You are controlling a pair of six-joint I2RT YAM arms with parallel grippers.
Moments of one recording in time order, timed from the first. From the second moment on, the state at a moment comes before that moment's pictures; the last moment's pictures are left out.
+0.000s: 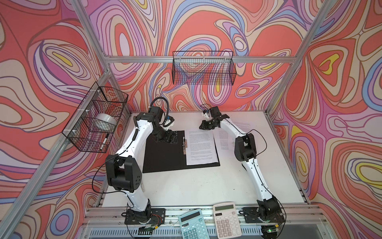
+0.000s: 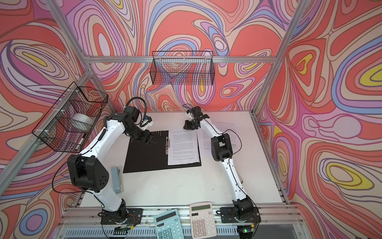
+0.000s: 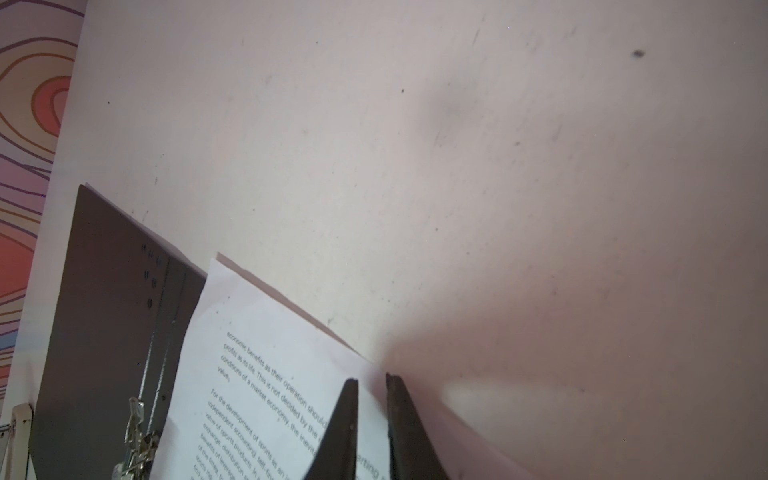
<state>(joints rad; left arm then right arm) -0.16 1.72 1.63 -1.24 0.36 0.12 0.34 2.74 2.49 -0.70 -0.50 0.21</state>
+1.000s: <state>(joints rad) -0.16 1.72 1.63 -1.24 0.36 0.12 0.34 2.69 2.41 -0.67 -0.53 0.18</state>
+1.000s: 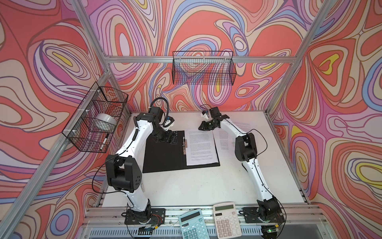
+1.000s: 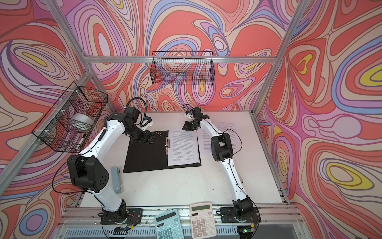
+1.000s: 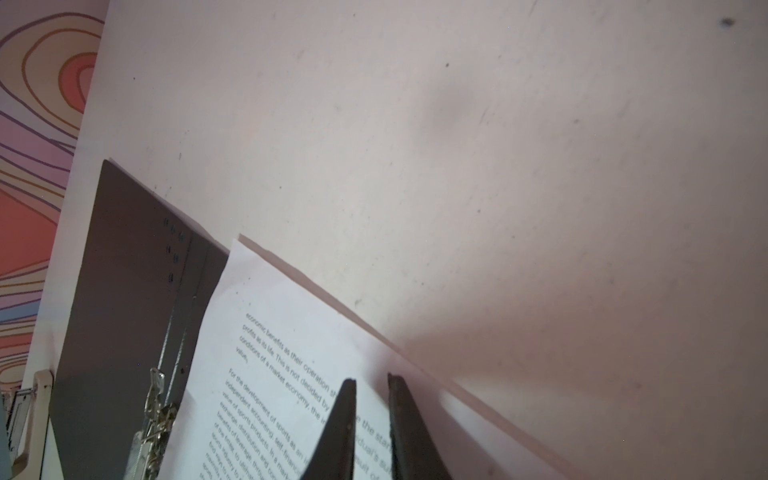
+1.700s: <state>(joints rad) -0.16 1.72 1.63 -1.24 0.35 0.12 0.34 2.72 2.54 -0.66 -0.33 0.19</state>
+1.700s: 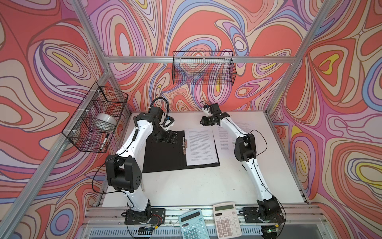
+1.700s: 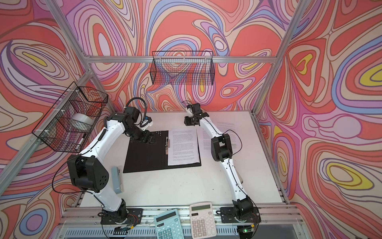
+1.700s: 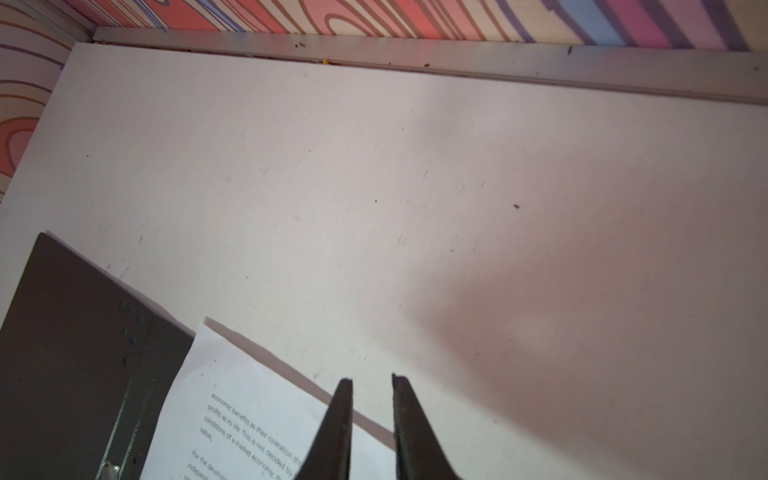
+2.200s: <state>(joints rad) -0.16 1.72 1.63 -1.24 0.35 0.12 0.31 2.76 2.61 -0.82 -0.28 0.14</state>
